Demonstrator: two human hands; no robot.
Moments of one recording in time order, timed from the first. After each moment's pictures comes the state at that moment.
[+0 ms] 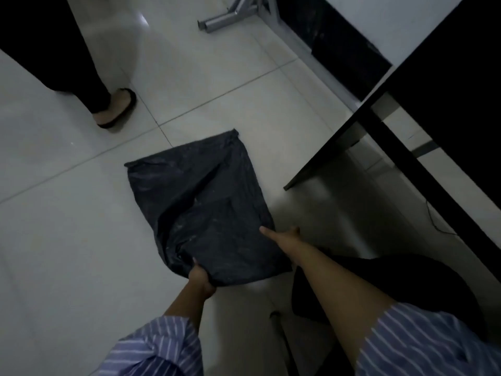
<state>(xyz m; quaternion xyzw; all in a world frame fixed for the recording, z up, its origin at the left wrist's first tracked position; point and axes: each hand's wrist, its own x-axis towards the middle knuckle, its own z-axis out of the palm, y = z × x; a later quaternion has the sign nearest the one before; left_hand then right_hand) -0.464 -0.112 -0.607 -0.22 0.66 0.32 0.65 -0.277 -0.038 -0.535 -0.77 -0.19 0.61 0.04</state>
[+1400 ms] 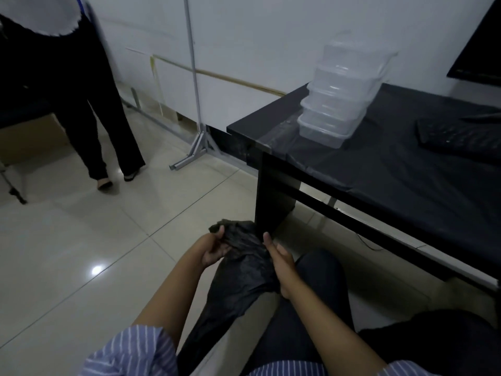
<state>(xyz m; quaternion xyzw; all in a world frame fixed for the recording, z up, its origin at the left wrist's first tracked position) -0.413 -0.056 -0.304 0.16 0.46 0.32 0.81 -0.257 -0.152 -0.317 -0.66 -0.25 0.54 0.46</state>
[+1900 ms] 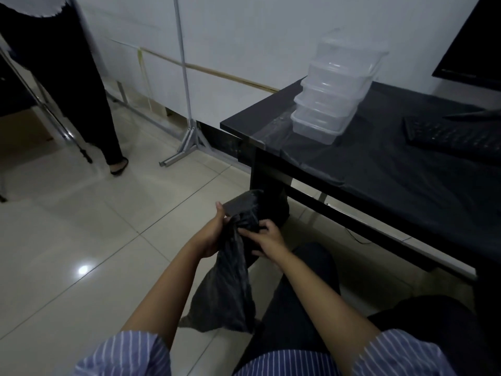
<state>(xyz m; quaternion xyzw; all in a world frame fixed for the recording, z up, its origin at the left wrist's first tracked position) -0.399 -0.065 -0.265 0.44 0.44 0.17 0.76 -0.259 -0.125 -0.286 -0.65 -0.29 0.56 0.43</state>
